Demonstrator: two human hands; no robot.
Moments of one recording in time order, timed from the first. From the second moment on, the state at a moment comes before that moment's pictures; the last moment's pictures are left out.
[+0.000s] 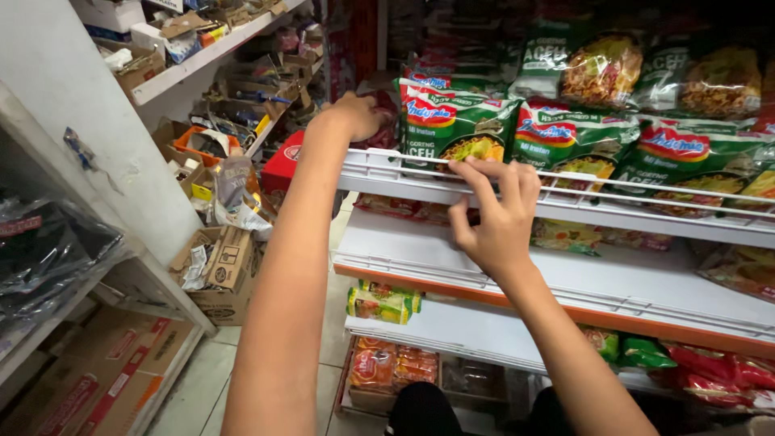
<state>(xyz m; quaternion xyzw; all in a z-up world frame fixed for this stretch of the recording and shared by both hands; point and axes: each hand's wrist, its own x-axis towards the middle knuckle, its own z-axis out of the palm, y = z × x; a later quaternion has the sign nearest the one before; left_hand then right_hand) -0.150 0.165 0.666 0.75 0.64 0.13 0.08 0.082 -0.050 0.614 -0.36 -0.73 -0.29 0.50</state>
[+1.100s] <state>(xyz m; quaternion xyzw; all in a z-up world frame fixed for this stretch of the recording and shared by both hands) -0.196 0.092 0.670 0.70 0.57 0.28 0.33 0.101 -0.043 0.622 -0.34 -0.75 -0.27 0.50</state>
